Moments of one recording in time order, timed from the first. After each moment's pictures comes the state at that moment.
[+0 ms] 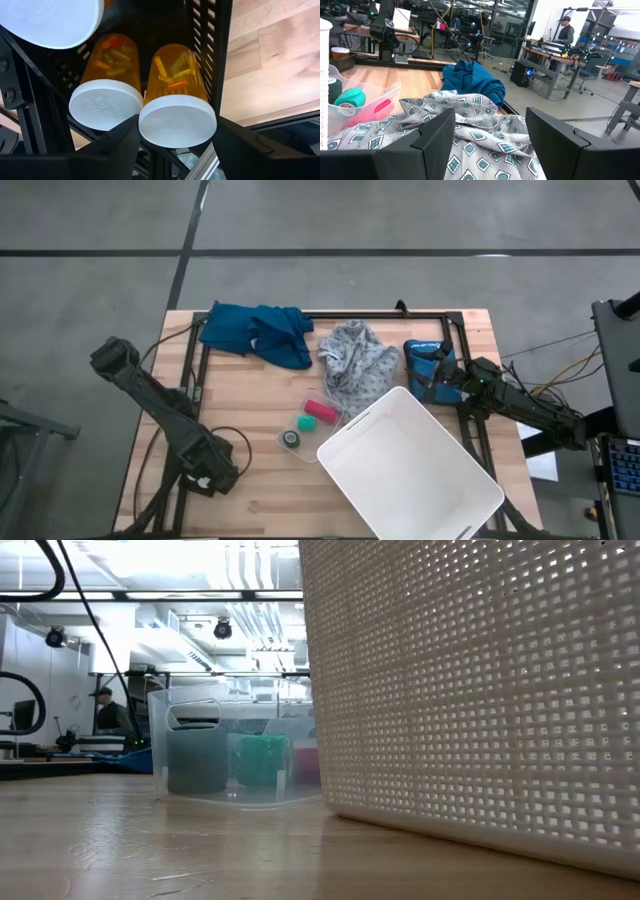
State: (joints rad) left arm -0.78 1.36 0.80 -0.87 0.43 -1.91; right arm -0.42 0.02 0.01 0.01 -0.02 -0.19
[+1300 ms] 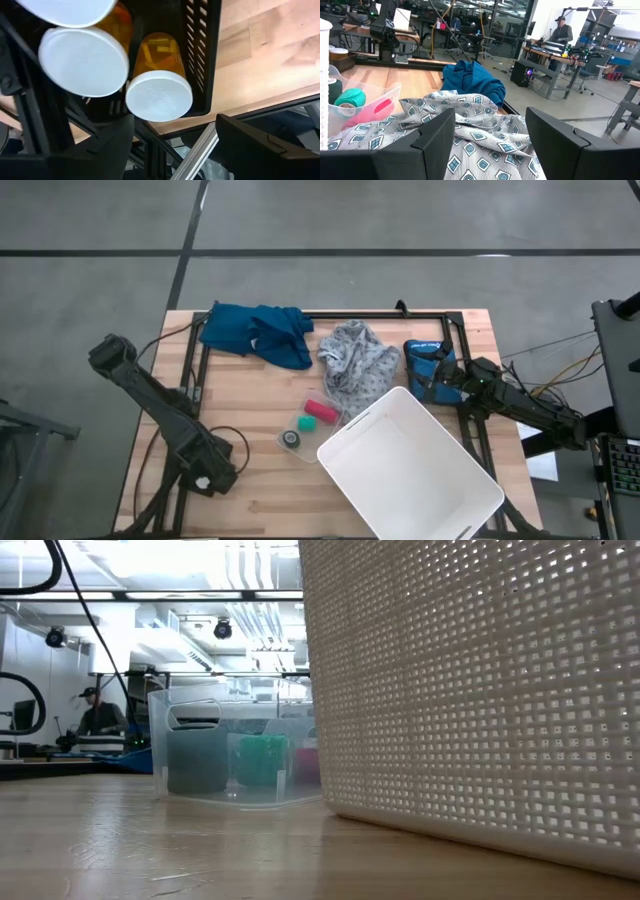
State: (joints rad) left arm -0.78 1.31 0.80 -0.86 0.44 -1.94; right arm -0.42 0.02 0.01 0.01 -0.02 -0.18
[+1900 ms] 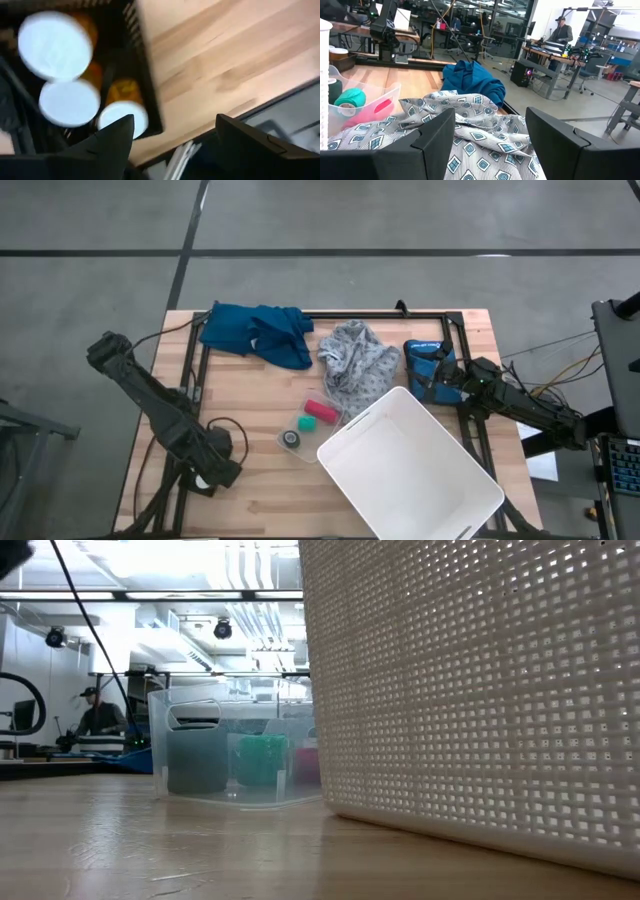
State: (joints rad) left arm -0.78 1.27 0.94 -0.99 0.16 -1.89; right arm -0.42 0.02 0.01 0.01 -0.02 -0.18
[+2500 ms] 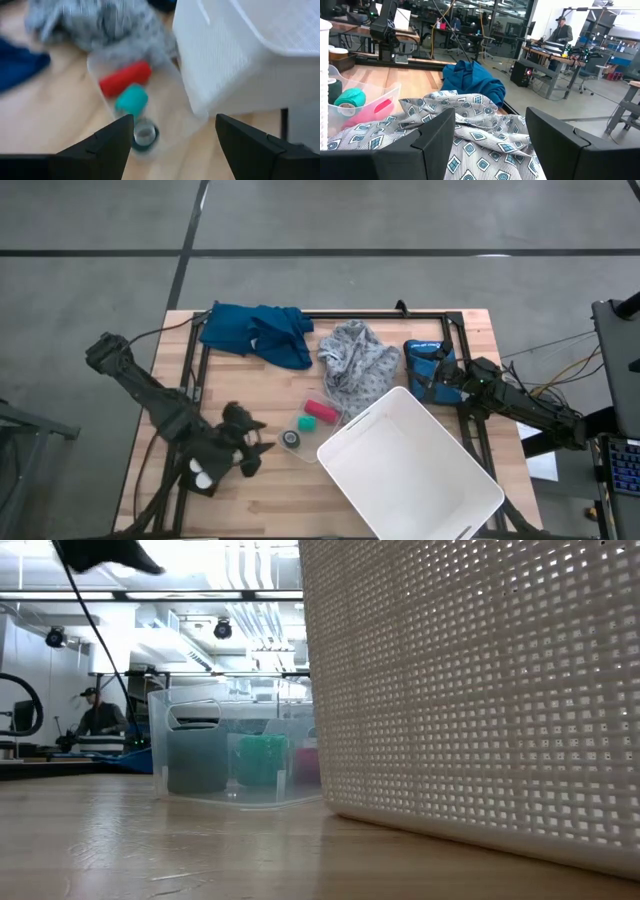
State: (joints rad) left arm -0.69 1.27 1.02 -0.69 -0.70 -1.02; right arm -0.42 0.02 0.01 0.01 -0.02 -0.18
